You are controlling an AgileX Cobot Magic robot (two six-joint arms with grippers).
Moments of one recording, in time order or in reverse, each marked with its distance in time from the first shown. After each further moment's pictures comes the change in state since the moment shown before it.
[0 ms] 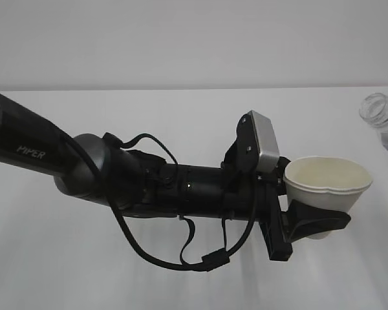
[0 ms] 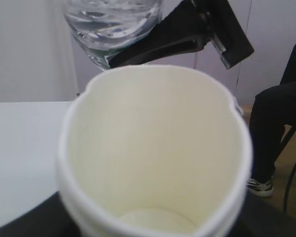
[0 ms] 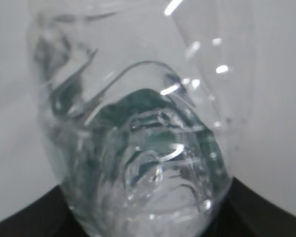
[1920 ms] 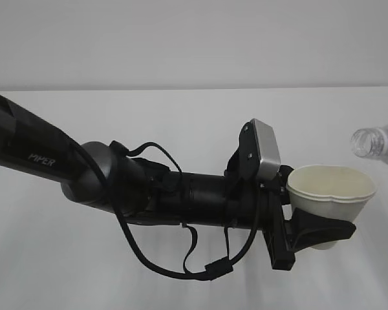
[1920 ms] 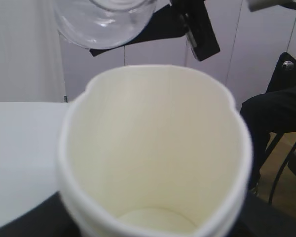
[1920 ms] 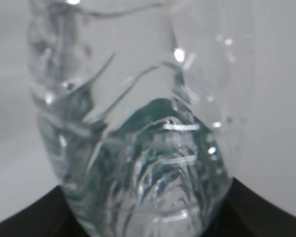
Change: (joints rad) left arm -0.012 0.028 -0.002 -0.003 -0.046 -0.022; right arm 0.000 0.000 0.000 -0.406 0.029 0.000
